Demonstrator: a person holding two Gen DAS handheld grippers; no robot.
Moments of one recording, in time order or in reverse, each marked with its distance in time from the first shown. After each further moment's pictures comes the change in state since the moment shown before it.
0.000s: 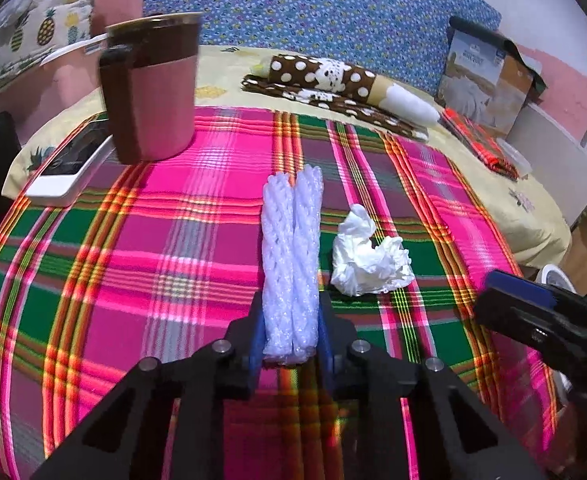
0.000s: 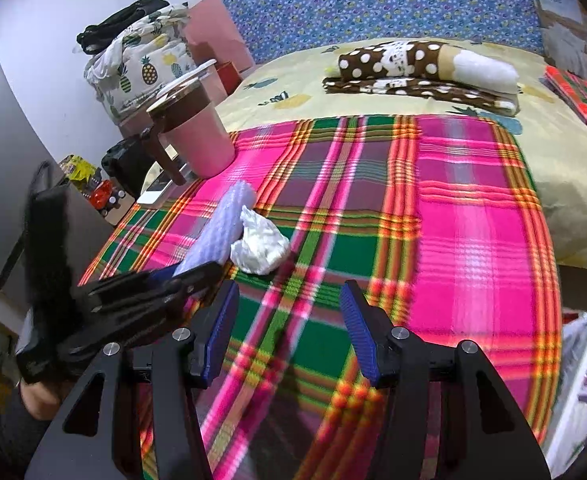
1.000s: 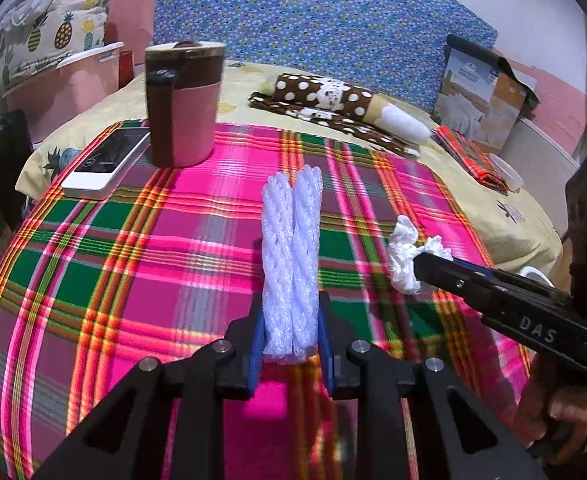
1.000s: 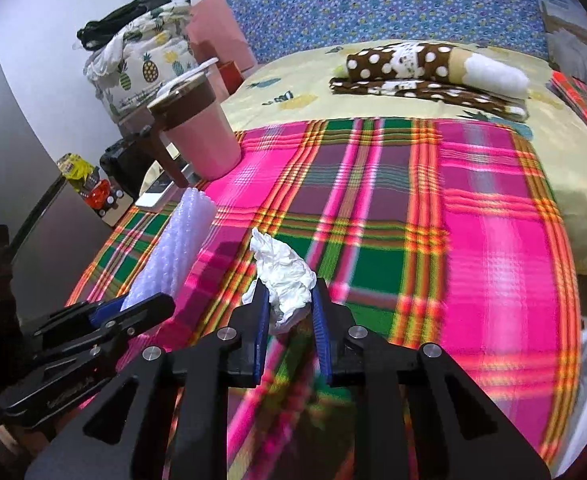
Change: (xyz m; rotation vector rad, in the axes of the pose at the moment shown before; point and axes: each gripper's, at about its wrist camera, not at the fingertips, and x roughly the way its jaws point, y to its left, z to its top) left arm -0.040 -0.004 -0.012 -0.007 -0.050 -0.011; right arm -0.013 0.007 -0.008 0.004 -0.023 -0.018
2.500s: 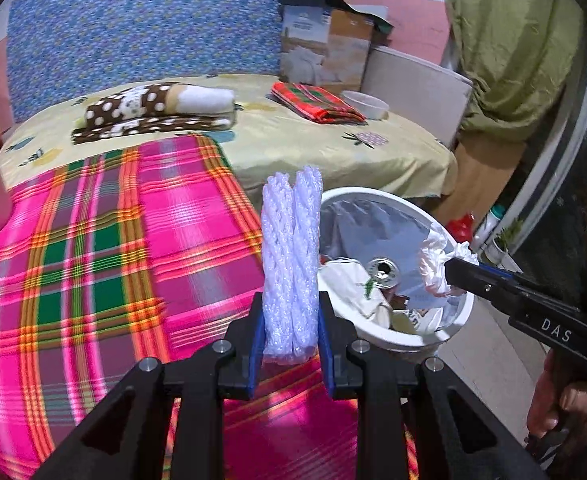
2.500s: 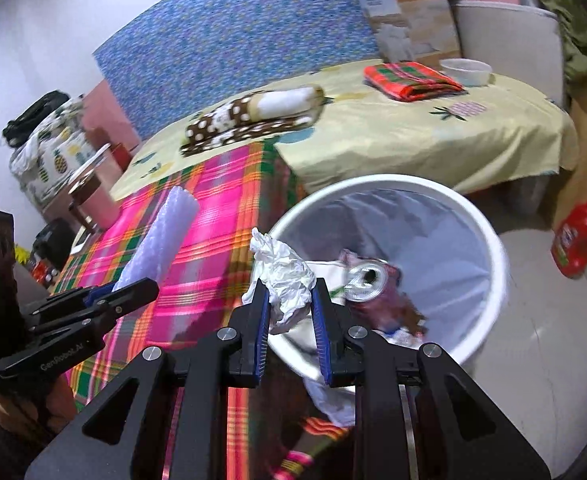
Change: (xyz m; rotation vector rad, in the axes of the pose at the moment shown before) left arm -0.025 -0.227 -0.049 0.348 0.055 -0.296; right arm -0.160 -0.119 -0.096 0.290 -0.197 -0.321
